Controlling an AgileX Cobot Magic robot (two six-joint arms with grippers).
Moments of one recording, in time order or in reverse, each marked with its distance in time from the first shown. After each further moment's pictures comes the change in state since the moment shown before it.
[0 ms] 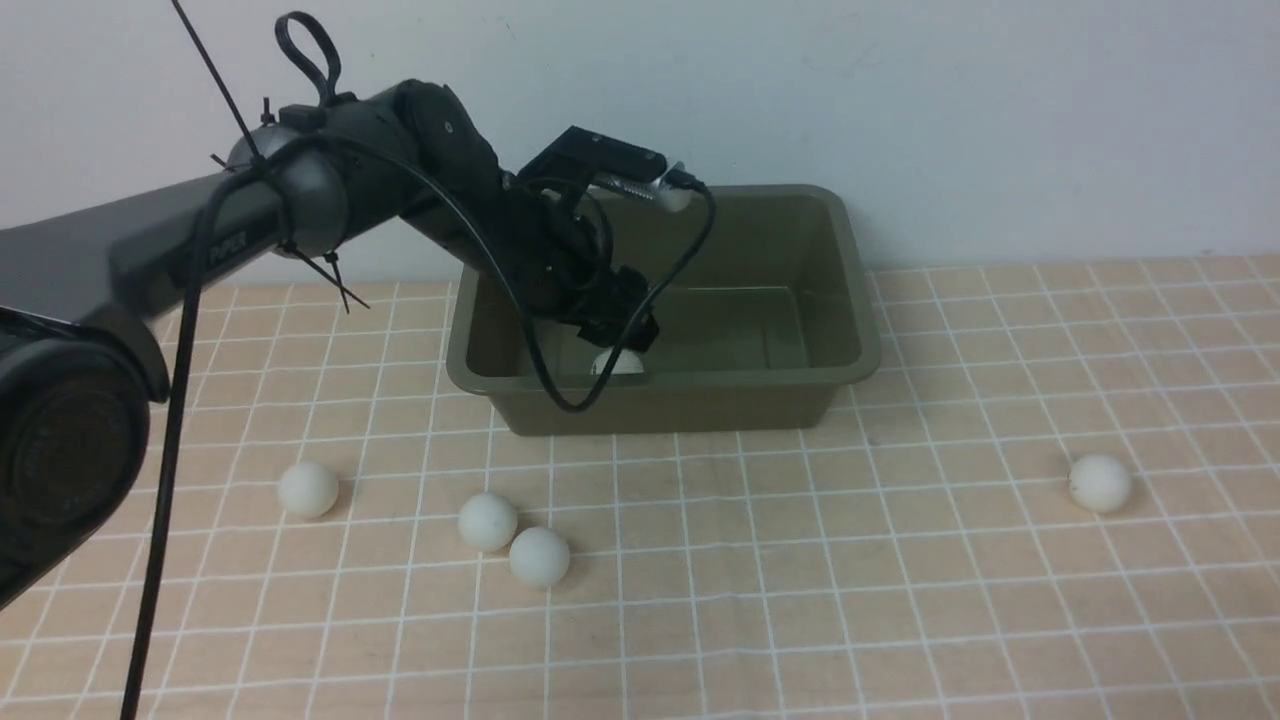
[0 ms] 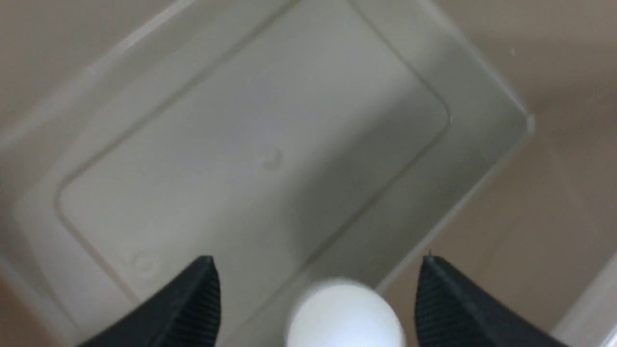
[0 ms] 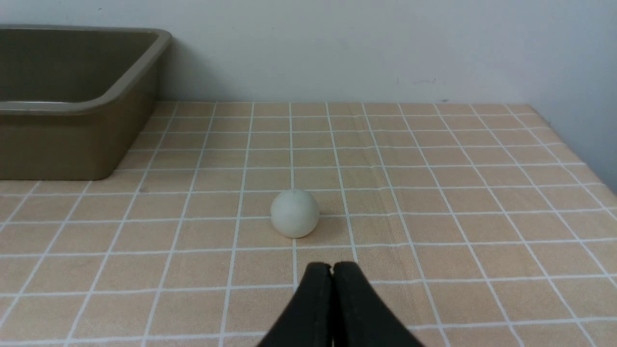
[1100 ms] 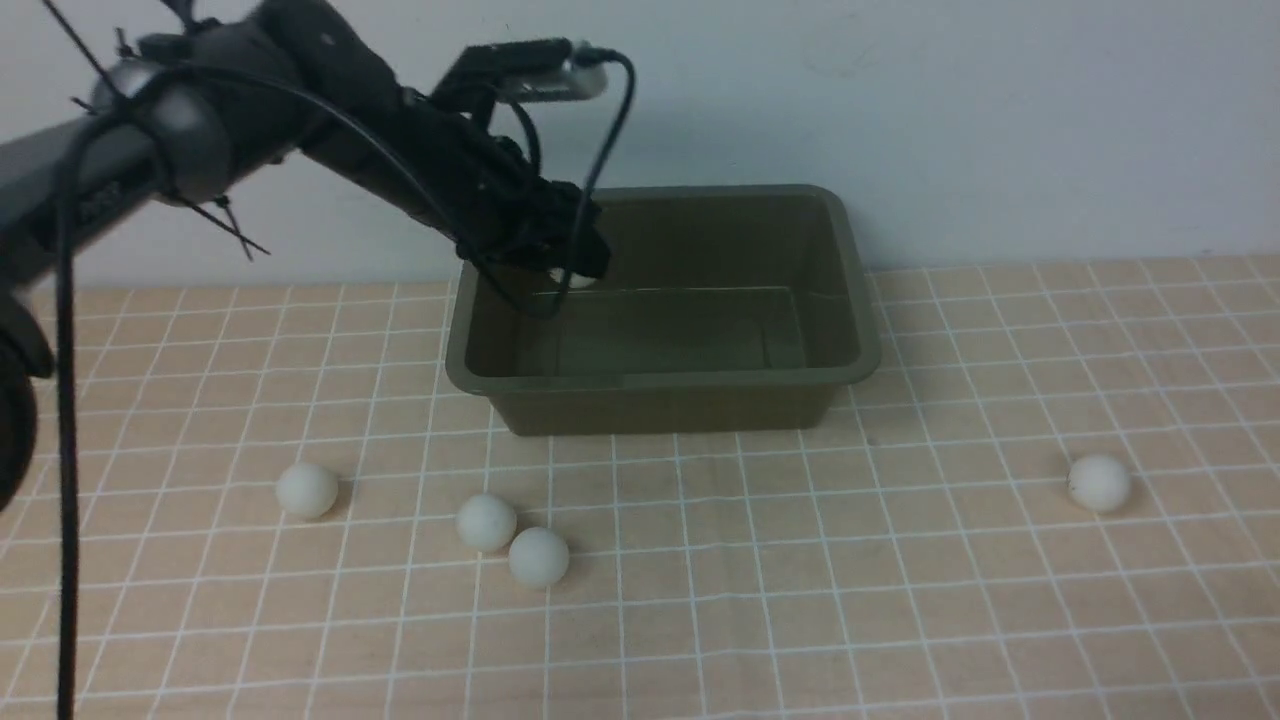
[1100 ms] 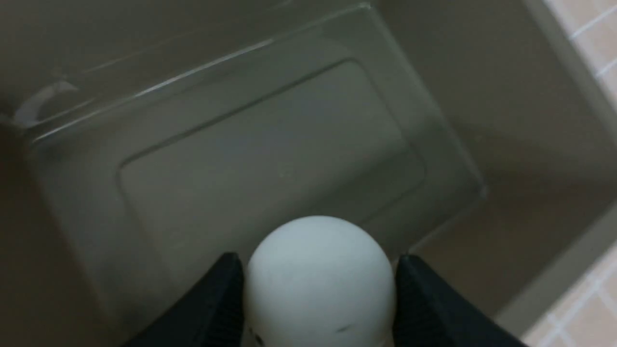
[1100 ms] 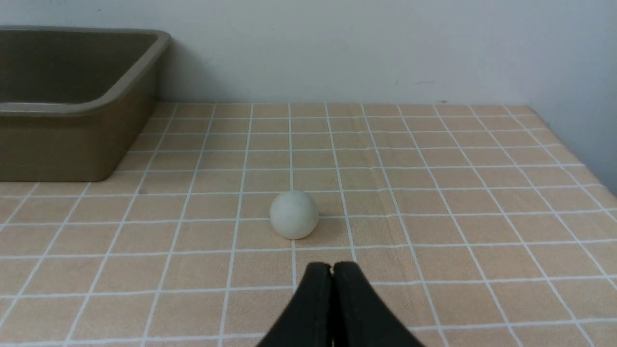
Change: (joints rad) right arm 0.000 0.000 0.001 0.000 -0.003 0.000; left arm 0.058 -0.062 0.000 -0.060 0.044 -0.141
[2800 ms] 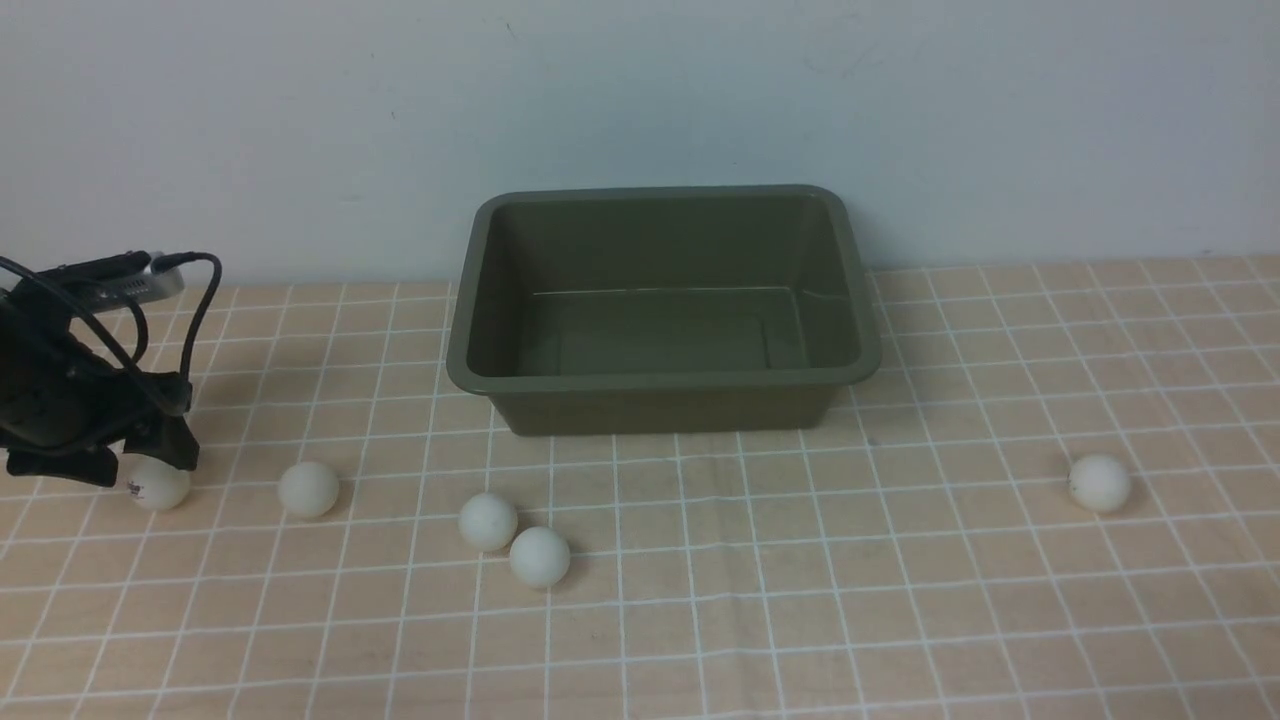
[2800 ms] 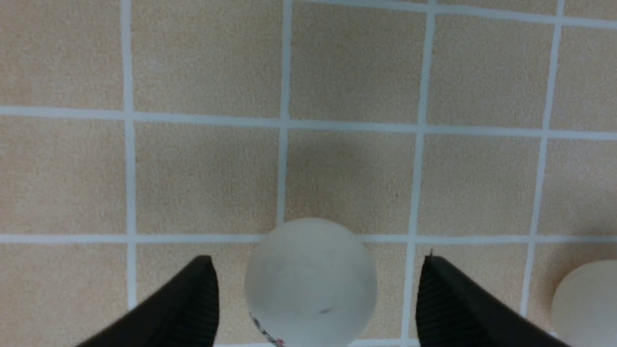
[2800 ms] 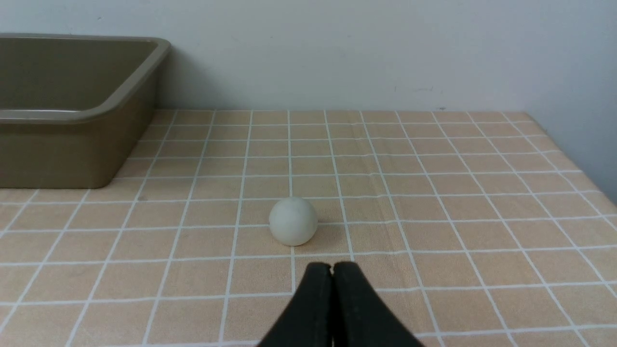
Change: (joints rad) right arm 0.000 0.000 0.002 0.000 -0.016 0.000; left arm 0.578 -0.115 0.457 0.248 -0.033 -0.111
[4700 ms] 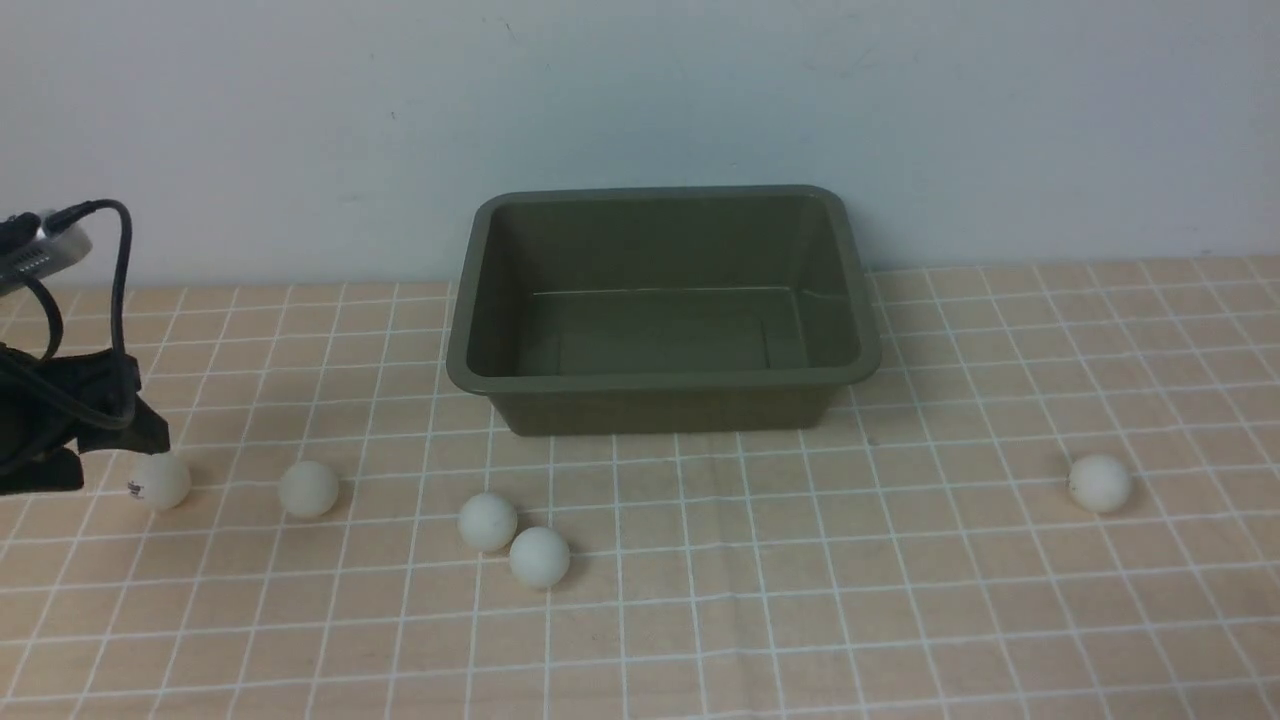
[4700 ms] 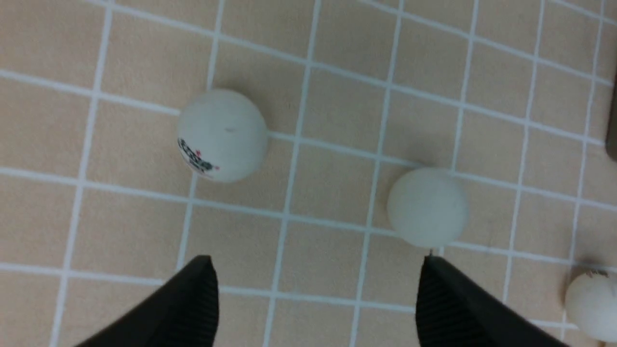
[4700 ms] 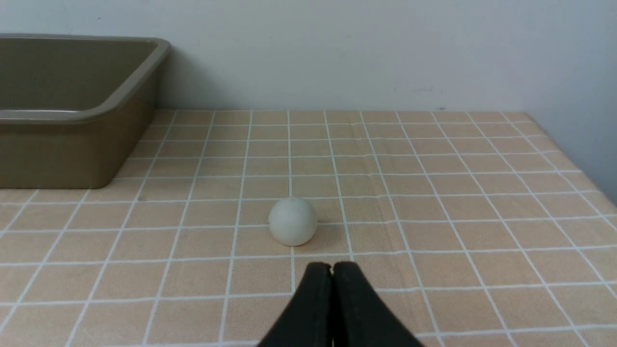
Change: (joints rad) right arm 0.000 0.000 0.000 0.000 0.000 0.000; left arm 0.058 -0.369 0.304 -0.229 -0.062 0.034
